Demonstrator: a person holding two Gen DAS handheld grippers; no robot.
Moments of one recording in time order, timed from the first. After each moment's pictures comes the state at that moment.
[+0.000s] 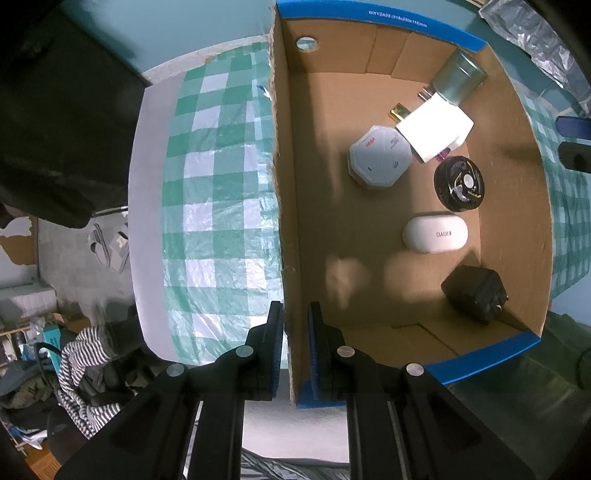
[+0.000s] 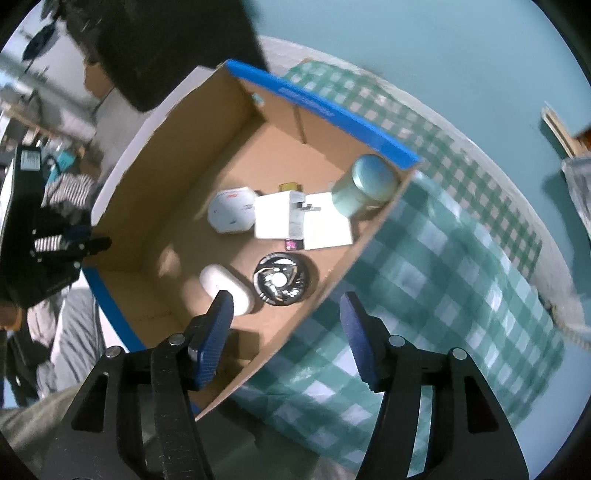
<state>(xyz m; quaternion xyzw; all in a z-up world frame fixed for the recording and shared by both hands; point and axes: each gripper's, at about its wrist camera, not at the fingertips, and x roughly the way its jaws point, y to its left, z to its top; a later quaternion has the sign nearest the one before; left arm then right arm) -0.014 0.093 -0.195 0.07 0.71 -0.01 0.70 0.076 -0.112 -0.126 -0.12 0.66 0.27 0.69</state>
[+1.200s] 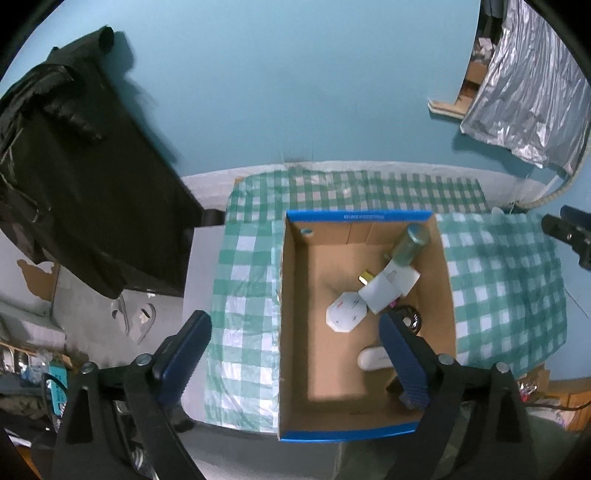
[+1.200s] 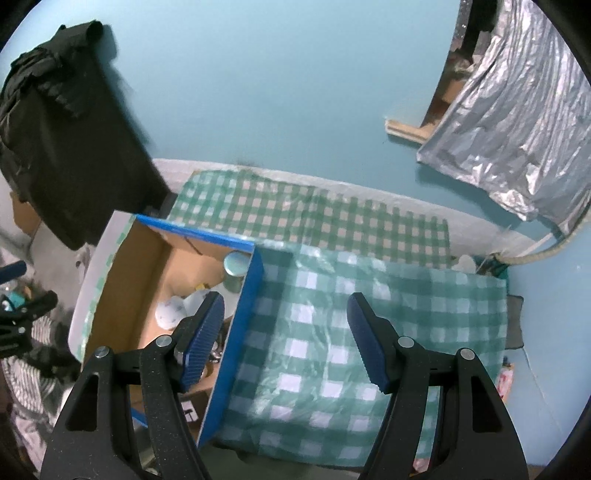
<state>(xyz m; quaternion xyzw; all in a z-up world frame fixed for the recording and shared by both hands) 0.019 0.058 -0.033 0.06 0.54 0.01 0.84 0.064 -0.192 -0.008 -0.03 0.53 0.07 0.84</state>
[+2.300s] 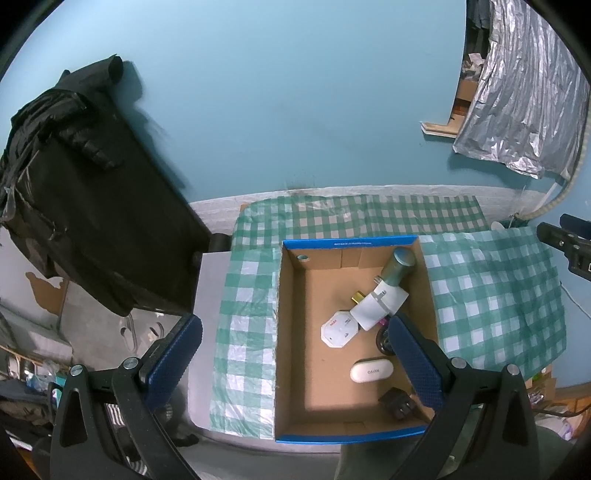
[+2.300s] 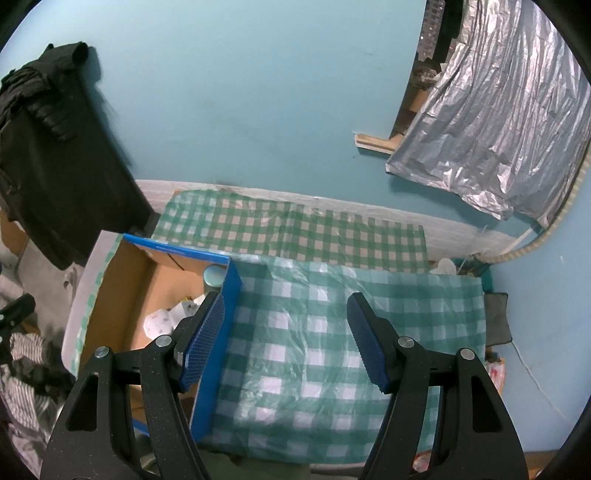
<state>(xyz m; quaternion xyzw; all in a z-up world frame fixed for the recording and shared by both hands) 0.003 0.038 -0.001 0.08 0.50 0.02 0.86 0.048 -0.211 0.017 -0.02 0.50 0.03 0.86</state>
